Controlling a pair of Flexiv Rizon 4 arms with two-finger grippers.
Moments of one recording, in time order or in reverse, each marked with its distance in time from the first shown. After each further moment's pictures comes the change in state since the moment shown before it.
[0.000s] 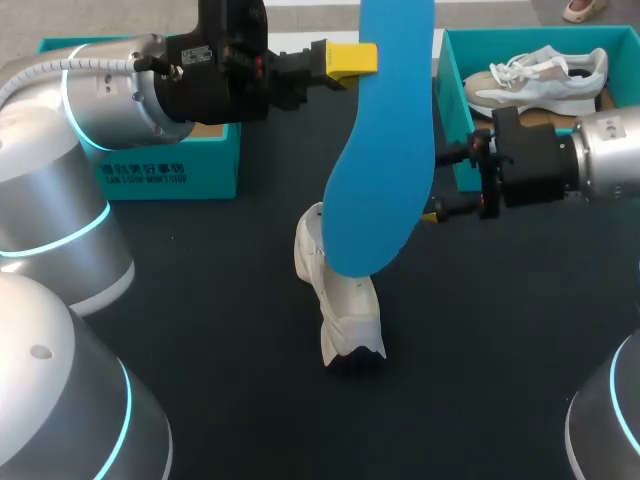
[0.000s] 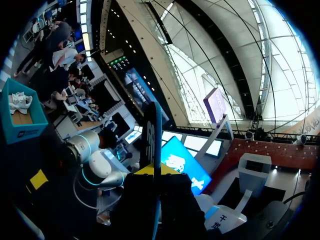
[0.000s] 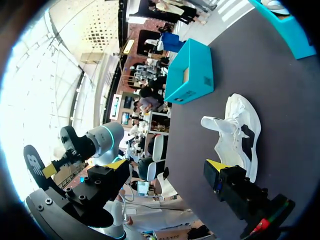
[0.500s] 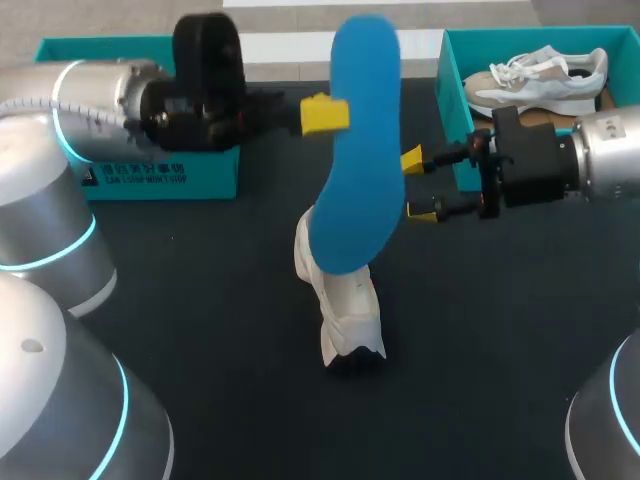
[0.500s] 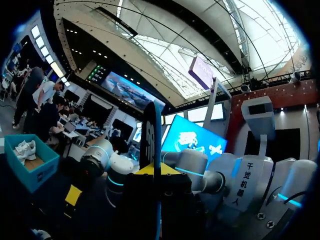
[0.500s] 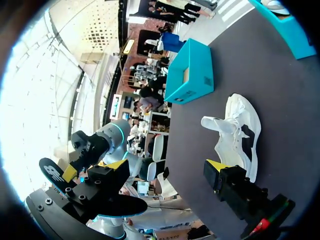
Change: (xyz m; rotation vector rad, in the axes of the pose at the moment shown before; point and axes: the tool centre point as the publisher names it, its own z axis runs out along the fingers) left arm -0.038 0.039 -0.043 -0.110 -0.007 0.447; right arm 0.000 0.000 0.000 0.000 0.000 0.000
